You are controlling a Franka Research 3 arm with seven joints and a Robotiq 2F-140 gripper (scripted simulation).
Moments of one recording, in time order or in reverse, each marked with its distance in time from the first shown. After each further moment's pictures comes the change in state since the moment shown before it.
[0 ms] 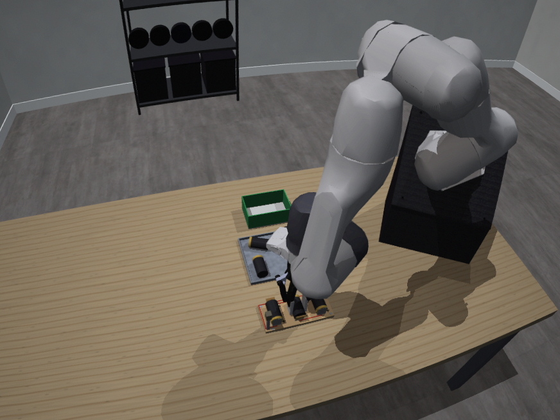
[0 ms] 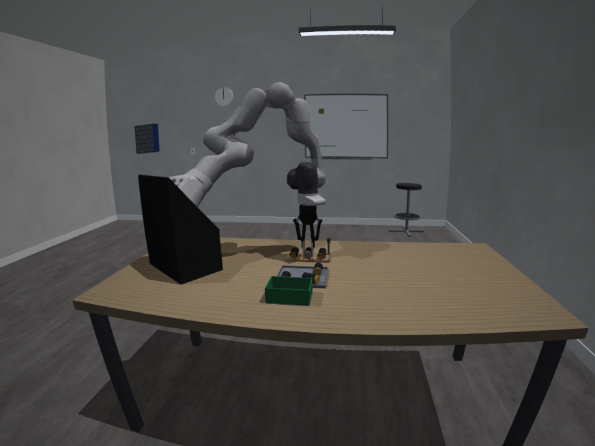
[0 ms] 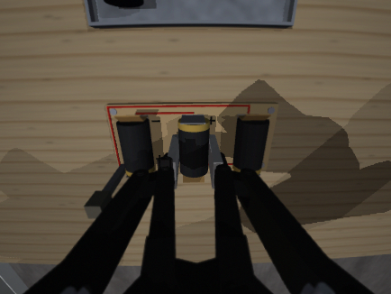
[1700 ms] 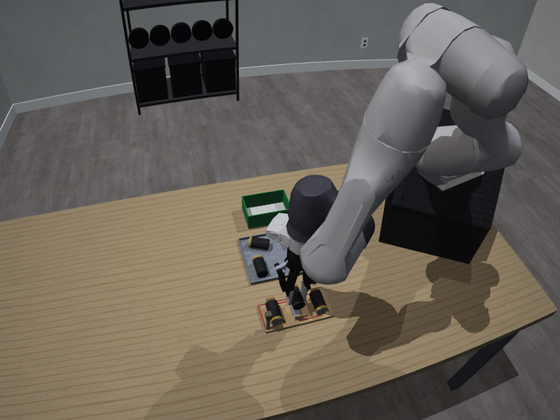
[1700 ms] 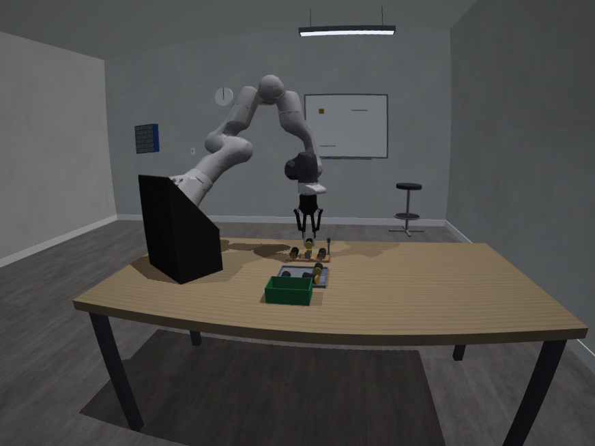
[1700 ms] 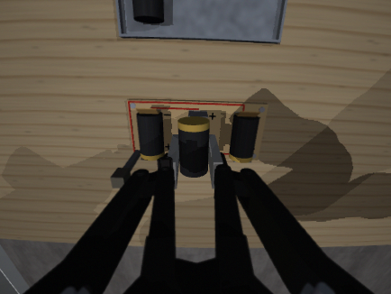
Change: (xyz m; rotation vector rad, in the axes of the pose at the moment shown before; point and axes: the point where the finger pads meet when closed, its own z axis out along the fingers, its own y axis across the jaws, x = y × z) arm 0.004 -0.005 -0.046 0.015 0.014 -0.035
